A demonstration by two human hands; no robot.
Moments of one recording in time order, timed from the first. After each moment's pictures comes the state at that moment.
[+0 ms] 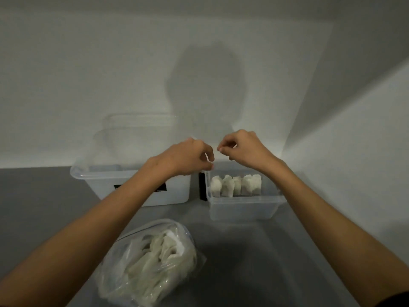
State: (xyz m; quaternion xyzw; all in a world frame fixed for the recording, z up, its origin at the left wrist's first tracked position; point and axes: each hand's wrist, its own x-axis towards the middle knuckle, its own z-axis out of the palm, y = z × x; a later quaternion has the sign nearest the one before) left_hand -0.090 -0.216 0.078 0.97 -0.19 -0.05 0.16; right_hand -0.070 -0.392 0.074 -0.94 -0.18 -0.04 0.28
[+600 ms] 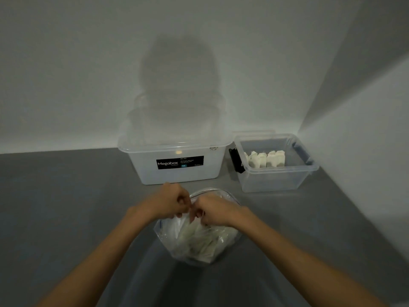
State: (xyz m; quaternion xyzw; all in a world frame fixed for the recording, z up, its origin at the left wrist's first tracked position) left_hand -0.199 -0.063 -0.035 0.94 -0.15 -0.18 0.25; right_hand -0.195 -0.230 -0.053 -0.92 -0.30 0.20 0.15
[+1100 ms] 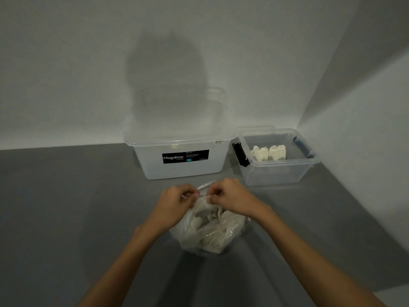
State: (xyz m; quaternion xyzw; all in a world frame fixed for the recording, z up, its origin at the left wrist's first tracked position) left_hand -0.226 -0.059 -0.070 0.90 -0.09 -0.02 0.43; right_hand -0.201 -0.243 -0.055 -0.93 -0.17 0.10 0.31
